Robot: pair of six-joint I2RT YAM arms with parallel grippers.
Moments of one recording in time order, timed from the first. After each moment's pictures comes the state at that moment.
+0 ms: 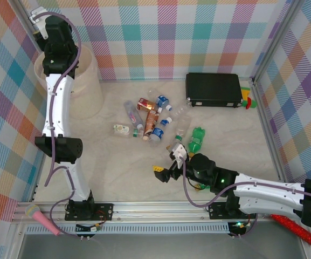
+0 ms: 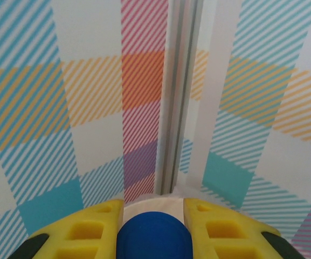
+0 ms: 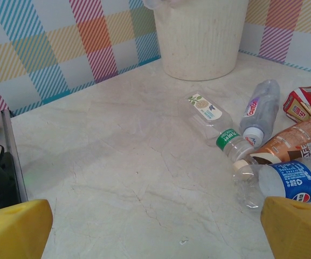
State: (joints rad) left arm -0.02 1.99 2.50 -0.59 -0.83 -0.14; right arm 1.19 0.89 0.46 0.19 0.17 0.15
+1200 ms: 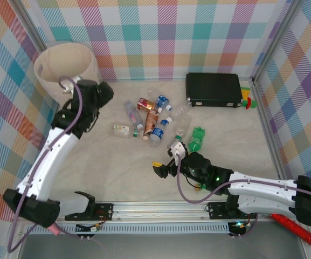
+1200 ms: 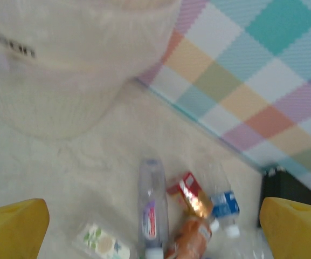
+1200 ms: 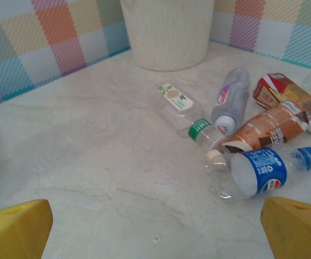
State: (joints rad) left arm -0.37 1.19 1.35 -0.72 -0.42 -0.80; right arm 1.15 0.98 0.46 0.23 0.26 0.15
